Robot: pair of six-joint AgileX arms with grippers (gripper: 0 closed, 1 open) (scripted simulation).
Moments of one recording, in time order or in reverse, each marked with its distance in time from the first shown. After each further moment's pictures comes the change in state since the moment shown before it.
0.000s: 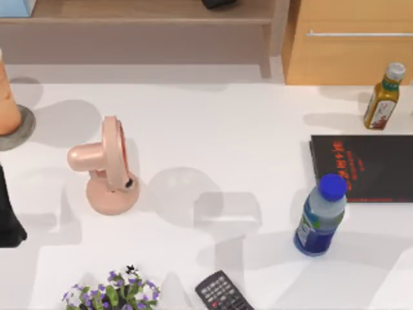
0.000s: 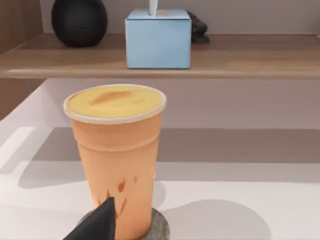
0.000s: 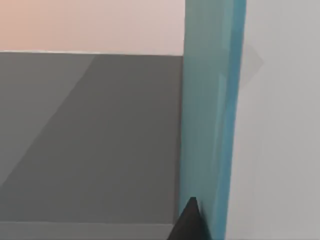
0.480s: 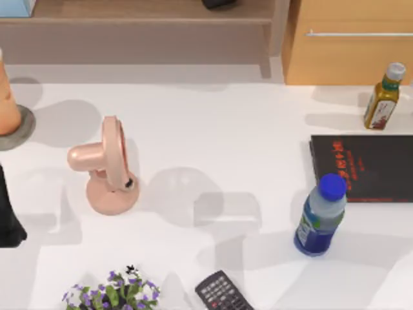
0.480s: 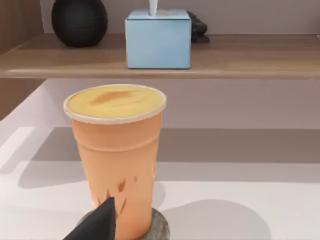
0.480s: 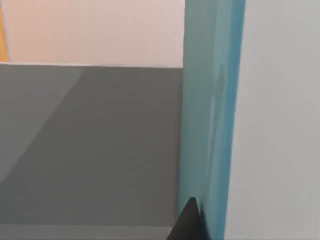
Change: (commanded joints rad) left arm 0.000 0.000 0.000 0.000 0.000 0.000; right arm -0.012 -0.045 -0.028 -0.015 -0.009 0.002
